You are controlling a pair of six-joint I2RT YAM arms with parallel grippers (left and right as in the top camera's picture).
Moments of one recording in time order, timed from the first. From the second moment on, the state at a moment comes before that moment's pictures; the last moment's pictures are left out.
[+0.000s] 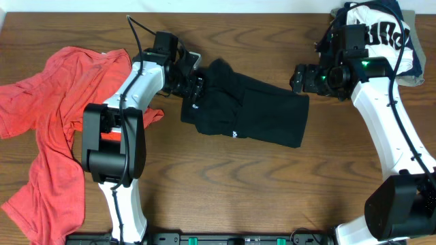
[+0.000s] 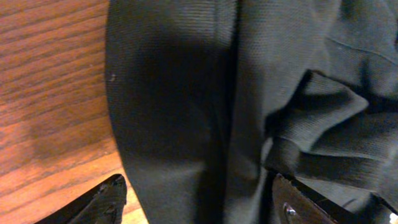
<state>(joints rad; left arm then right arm) -0.16 2.11 1.55 -0.72 0.36 0.19 0.10 1.71 1.47 -0.89 -0.17 0.23</state>
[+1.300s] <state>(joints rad) -0.20 2.18 1.56 -0.76 0.27 0.12 0.10 1.71 1.47 -0.91 -0.16 0.22</state>
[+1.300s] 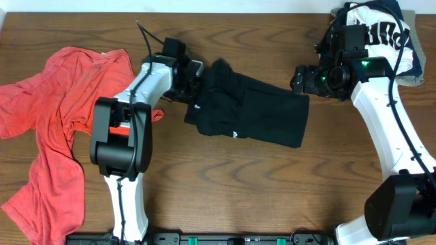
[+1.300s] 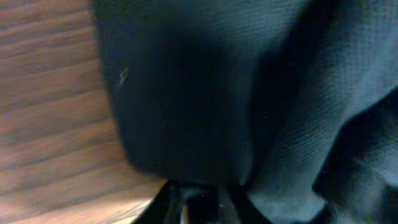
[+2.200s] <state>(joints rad) -0.13 1.93 1.56 -0.89 0.06 0.04 0.22 1.78 1.47 -0.87 -0.16 0.22</state>
